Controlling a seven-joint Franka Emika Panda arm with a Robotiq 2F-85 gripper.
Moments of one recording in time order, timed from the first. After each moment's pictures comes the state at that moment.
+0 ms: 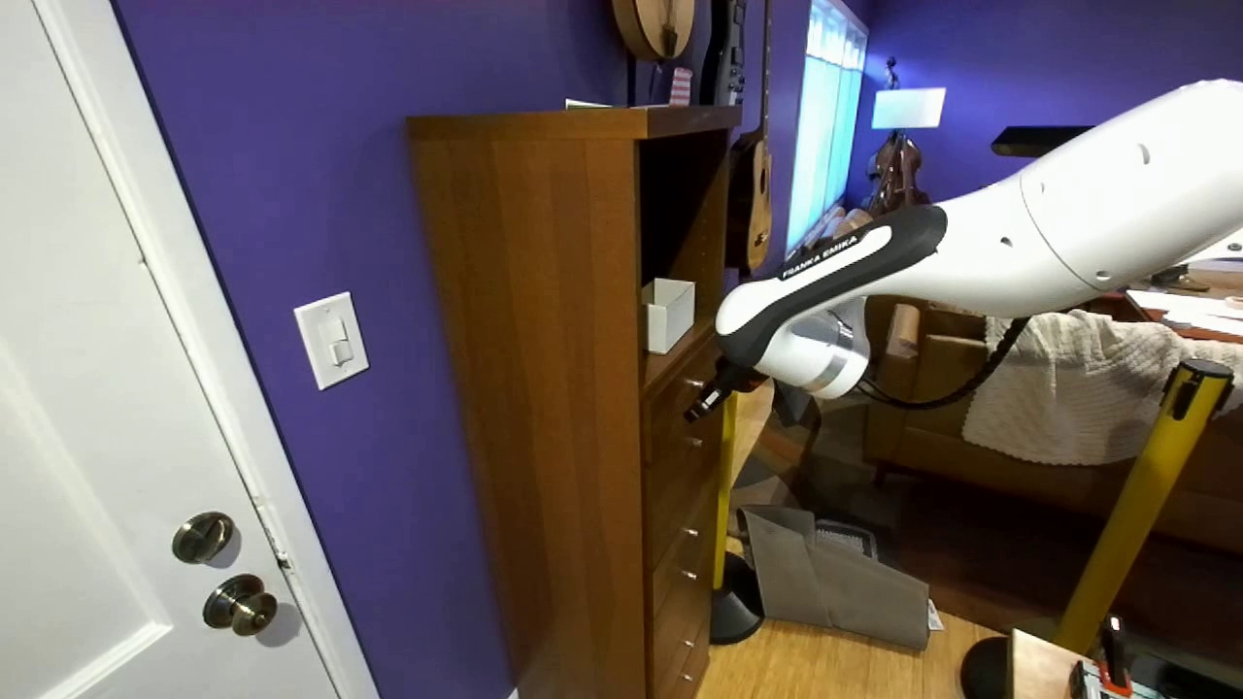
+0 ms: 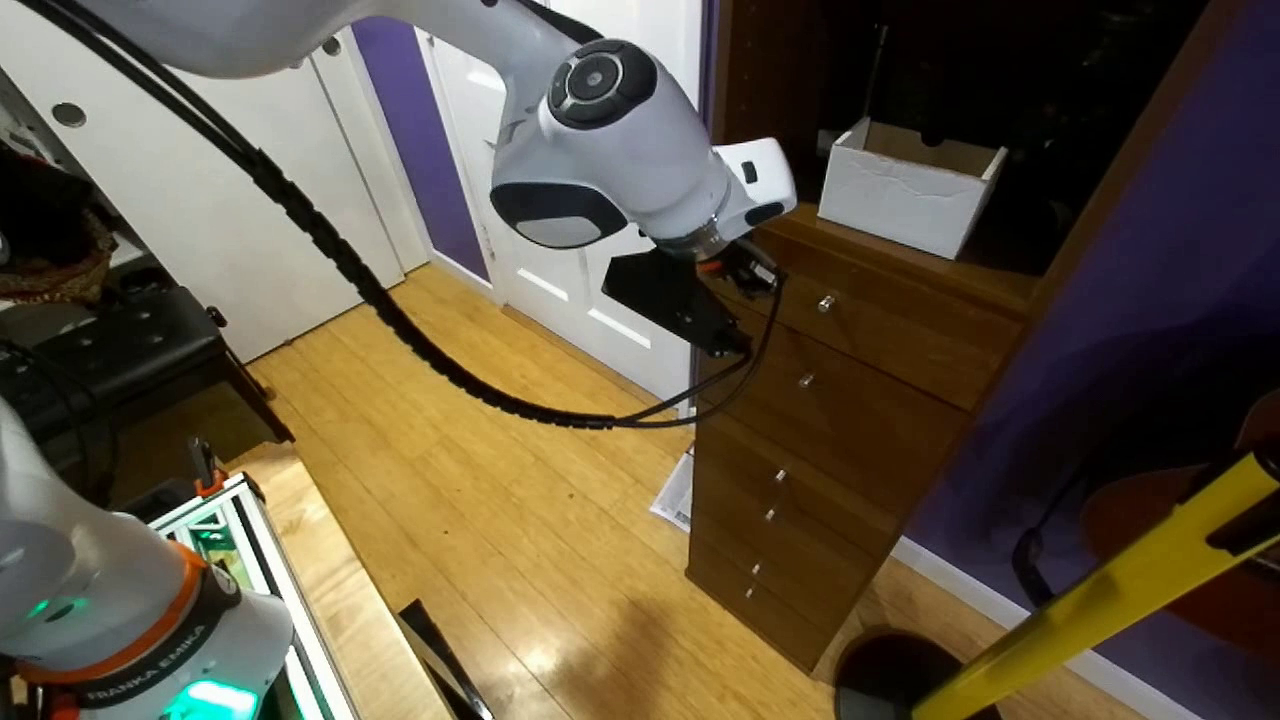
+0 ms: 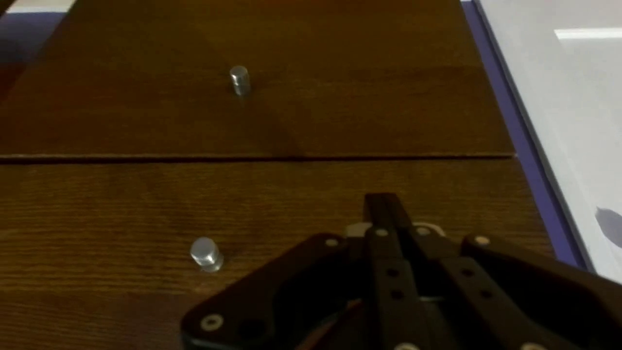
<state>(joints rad) 0.17 0.13 -0.44 -2.19 0.80 2.84 -1.04</state>
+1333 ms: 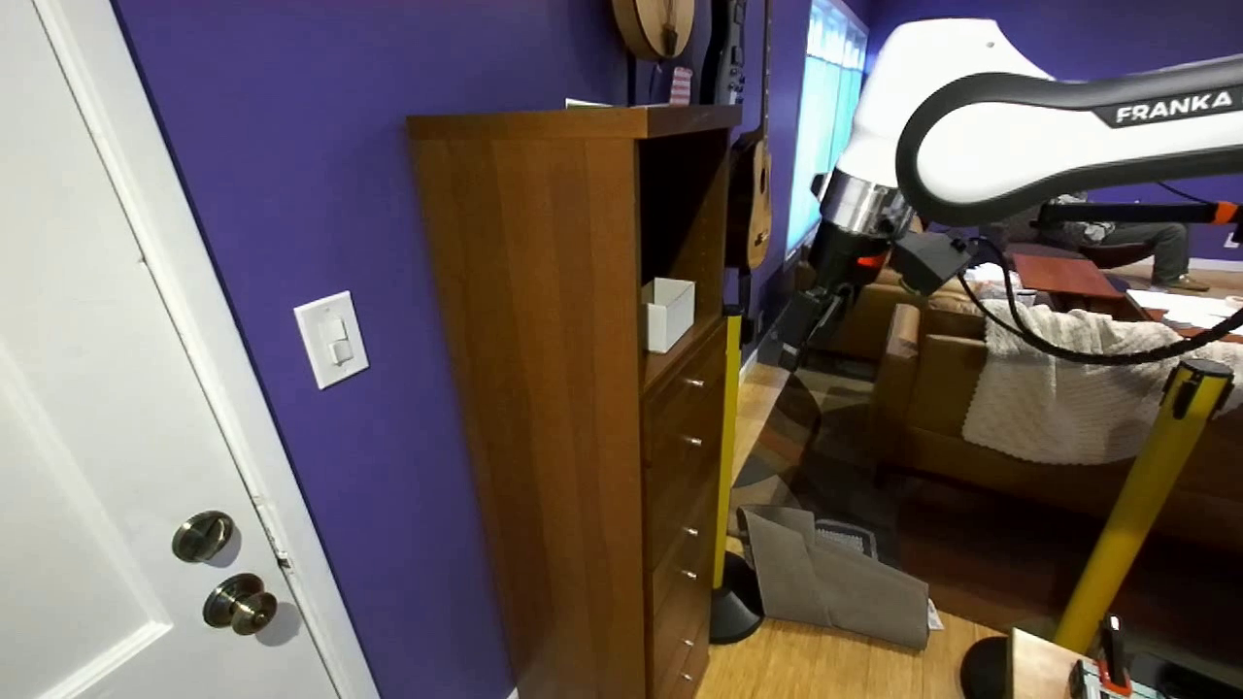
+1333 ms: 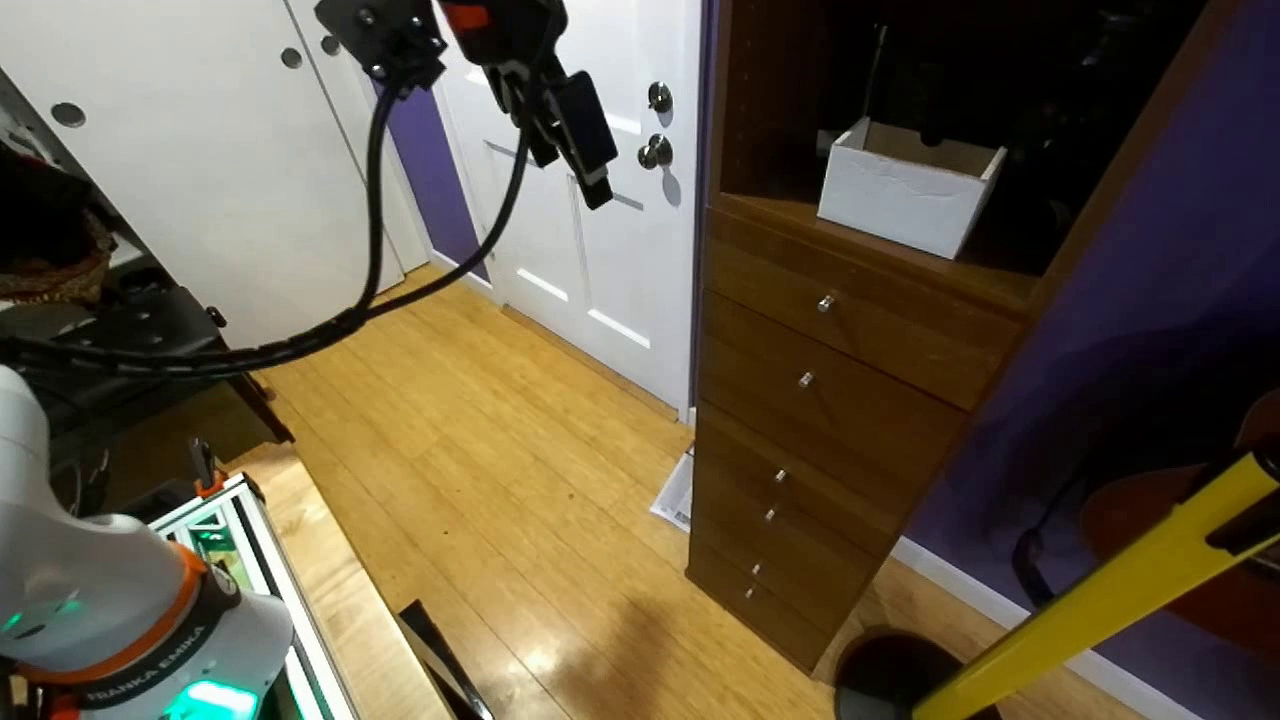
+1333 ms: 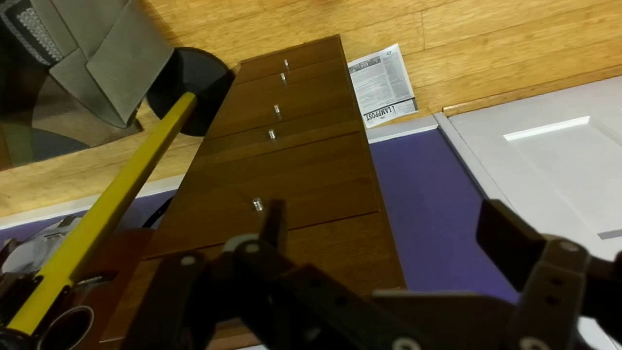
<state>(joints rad) -0.06 -0.48 -0.17 -2.21 -0.07 2.00 -0.05</state>
